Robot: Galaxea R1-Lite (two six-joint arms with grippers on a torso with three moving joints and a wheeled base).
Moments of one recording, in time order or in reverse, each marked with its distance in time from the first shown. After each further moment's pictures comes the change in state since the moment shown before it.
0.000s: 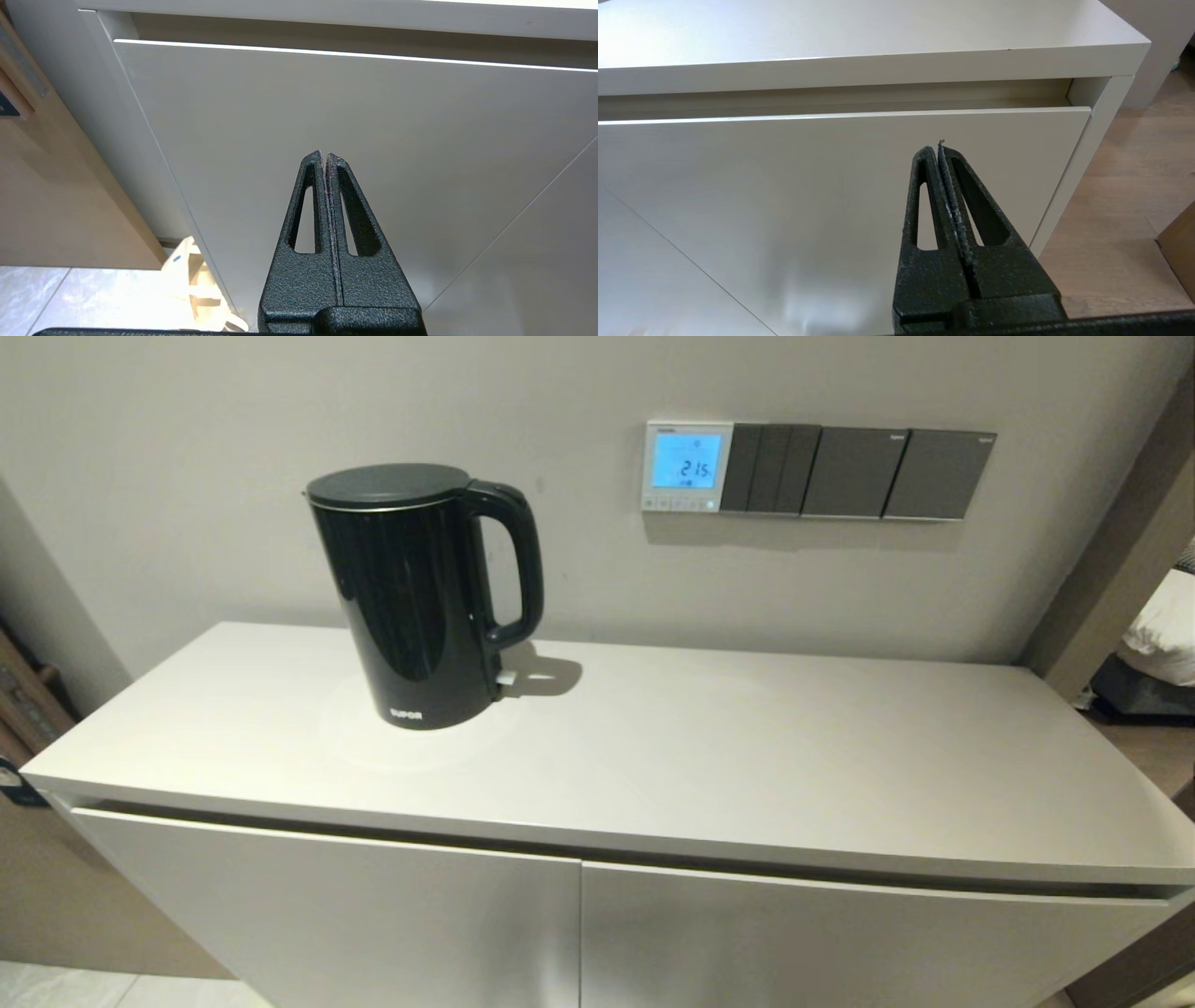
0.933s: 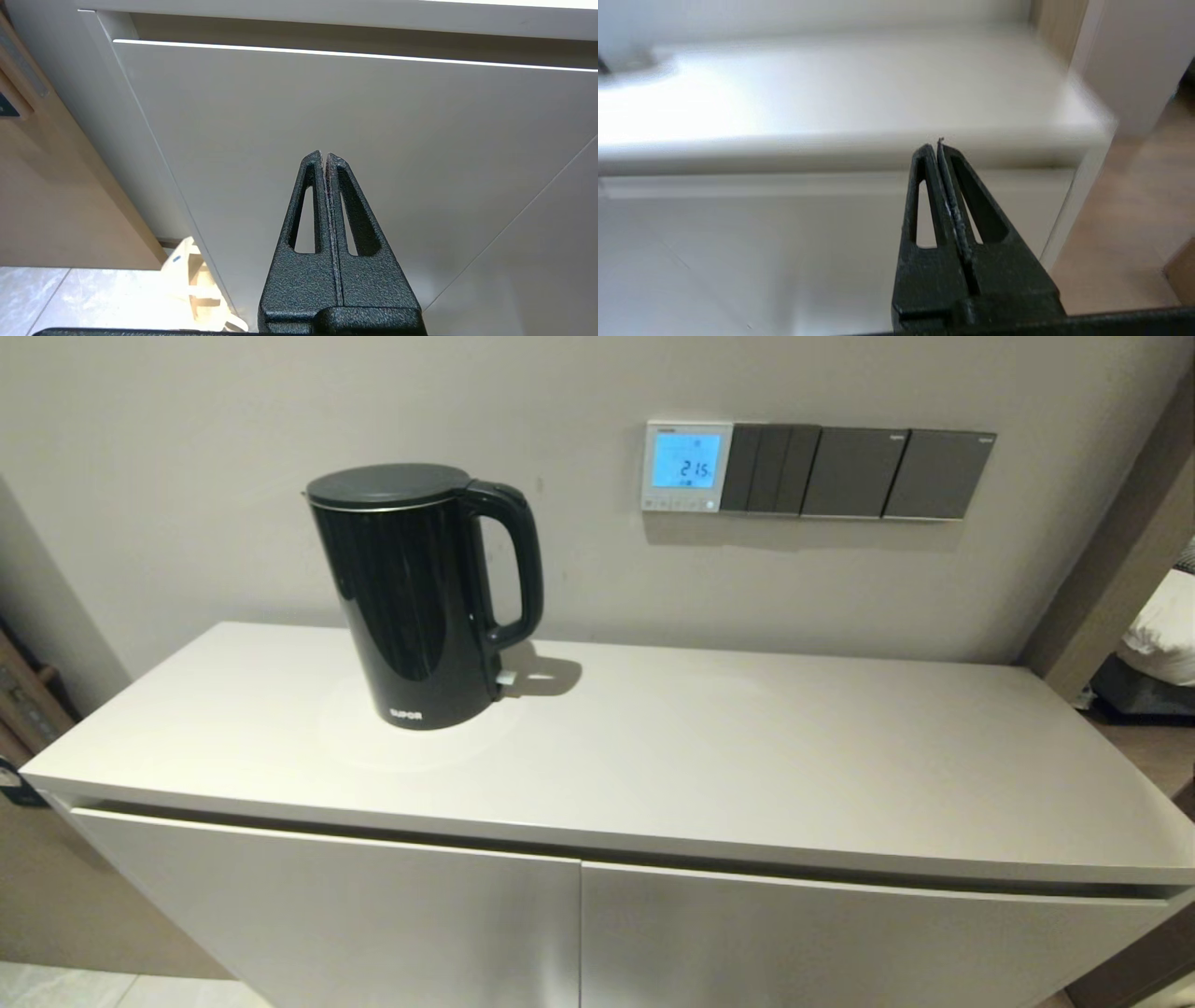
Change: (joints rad) left arm 0.000 0.000 0.000 0.000 0.000 0.000; right arm -0.003 0.118 -0.213 -0.070 0.000 0.003
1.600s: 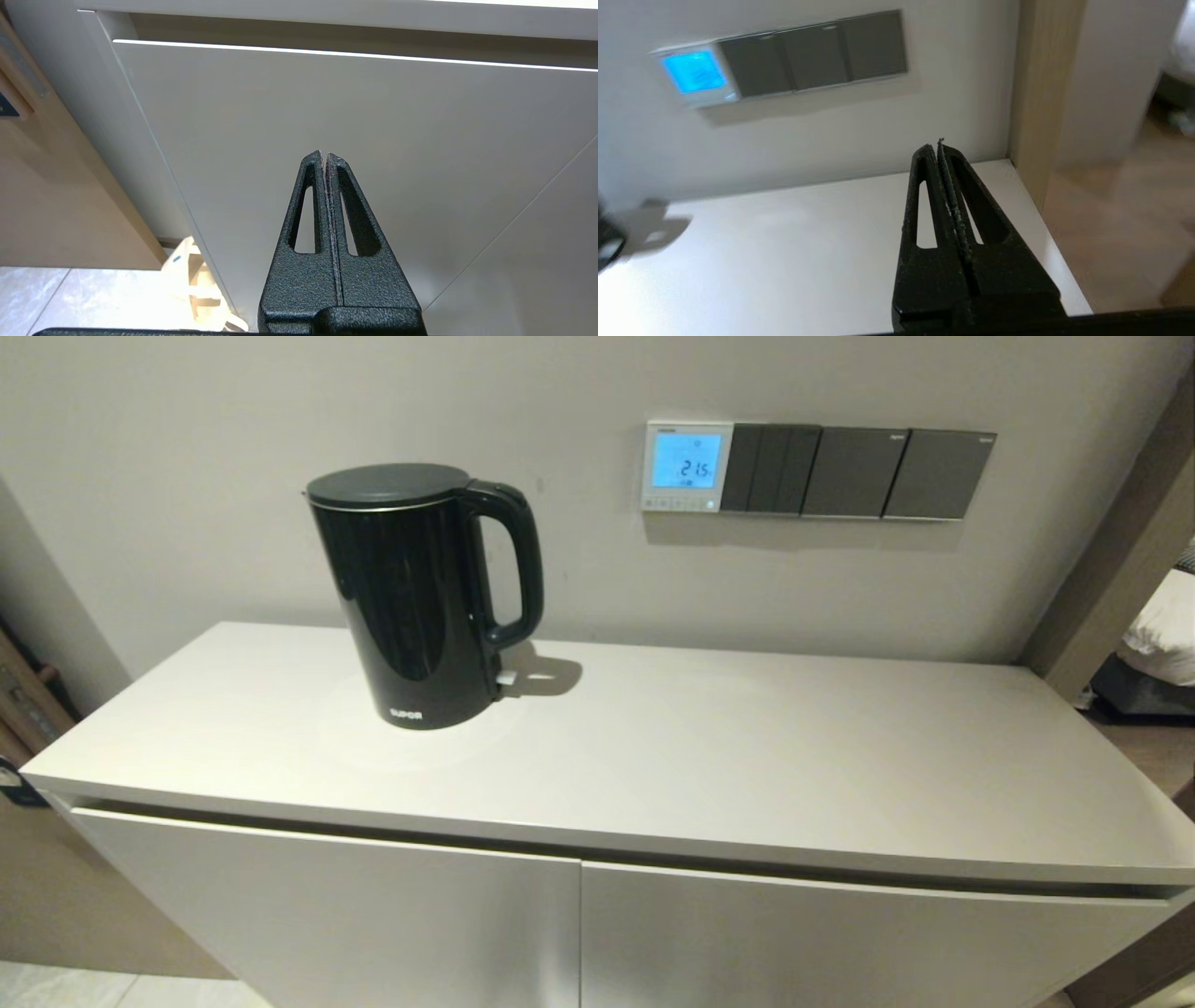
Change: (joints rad) left arm 0.000 0.000 0.000 0.000 0.000 0.001; right arm -0.030 0.618 -0.645 -0.030 -0.071 0.059
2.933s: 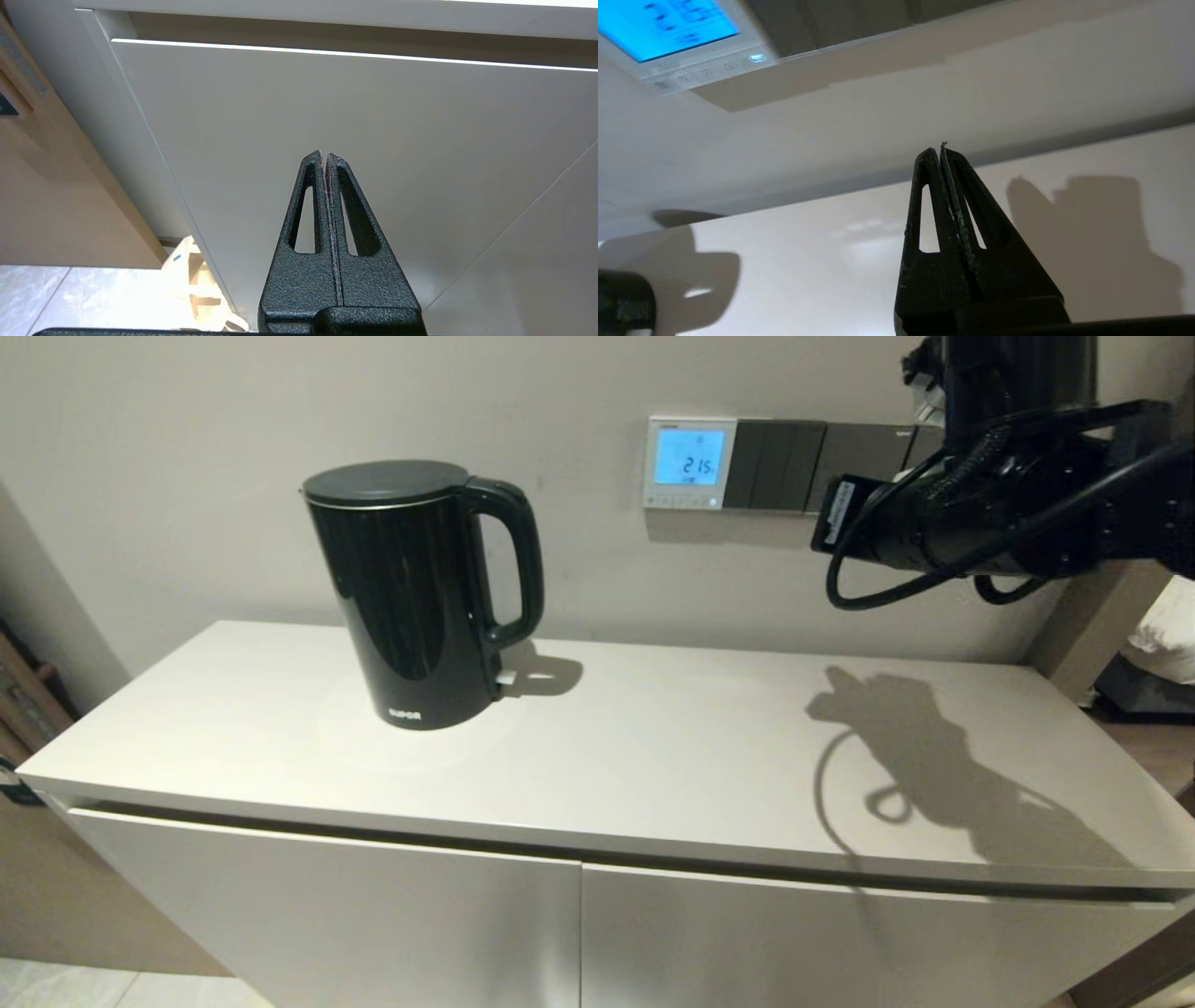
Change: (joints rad) left arm 0.000 0.000 0.000 0.000 0.000 0.000; right arm 0.501 0.995 -0.841 0.272 -0.459 0.292
